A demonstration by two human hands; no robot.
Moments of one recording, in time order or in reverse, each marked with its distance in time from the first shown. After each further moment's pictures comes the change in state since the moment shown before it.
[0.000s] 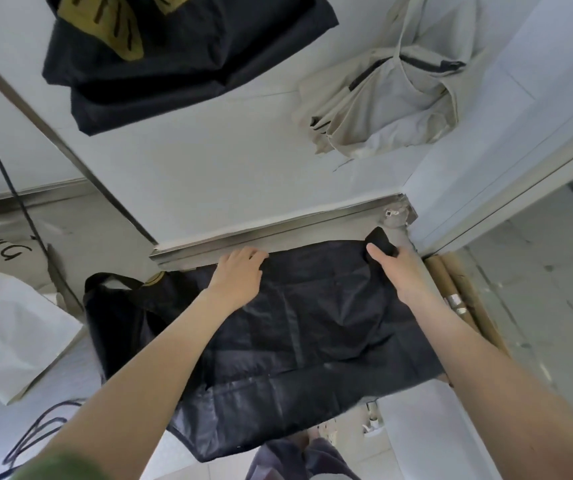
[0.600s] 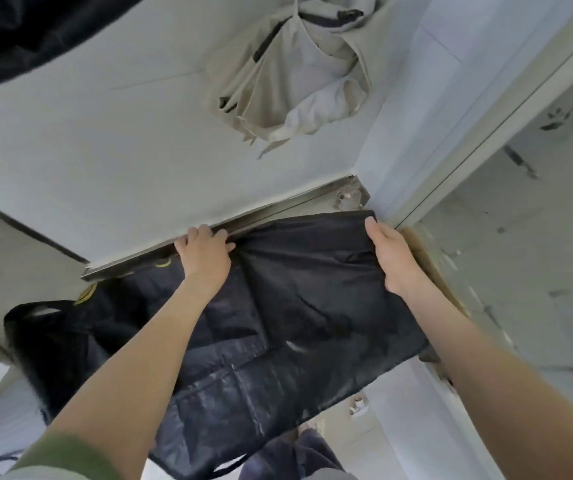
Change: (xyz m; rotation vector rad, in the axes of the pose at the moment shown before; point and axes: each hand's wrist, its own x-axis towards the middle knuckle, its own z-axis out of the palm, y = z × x) left_hand 0.062 0.031 0.017 0.139 0.168 -0.256; right_hand -0.008 0.009 -0.047 0.502 -0.130 -0.057
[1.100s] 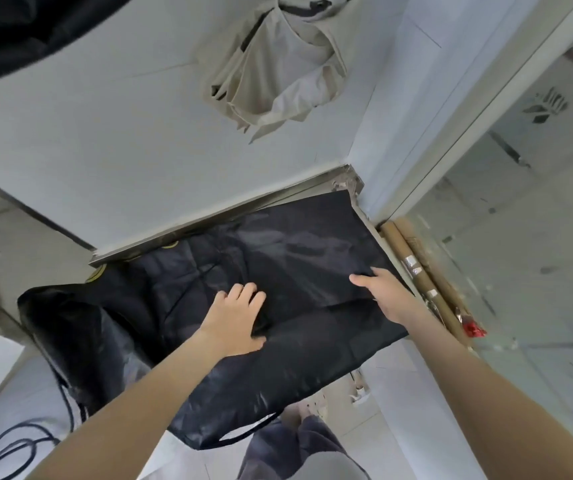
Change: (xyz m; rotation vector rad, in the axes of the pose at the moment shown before) left_hand -0.116 0.006 0.030 0.264 -0.228 0.587; right_hand -0.030 0.069 -0.030 -0.275 -0.052 0.251
